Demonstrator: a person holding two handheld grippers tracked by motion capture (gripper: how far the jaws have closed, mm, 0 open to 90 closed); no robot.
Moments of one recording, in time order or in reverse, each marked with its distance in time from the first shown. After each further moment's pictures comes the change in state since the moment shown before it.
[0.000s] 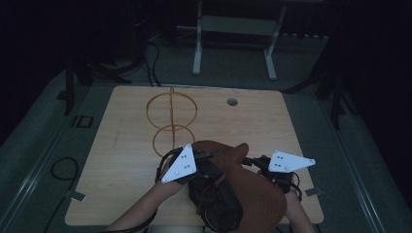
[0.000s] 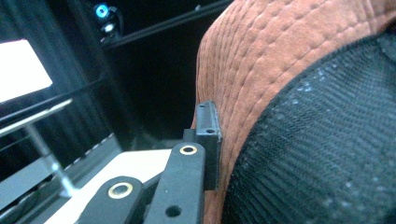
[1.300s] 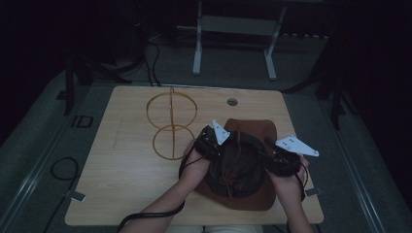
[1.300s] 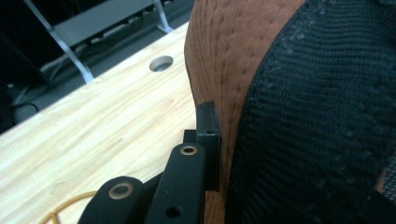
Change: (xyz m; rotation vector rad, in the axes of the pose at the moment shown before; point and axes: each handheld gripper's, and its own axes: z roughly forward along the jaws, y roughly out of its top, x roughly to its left) left arm 0.035 -0.035 0.093 0.632 0.469 -0.232; right arm -0.041 -0.007 -0.008 0.080 -0.660 0.184
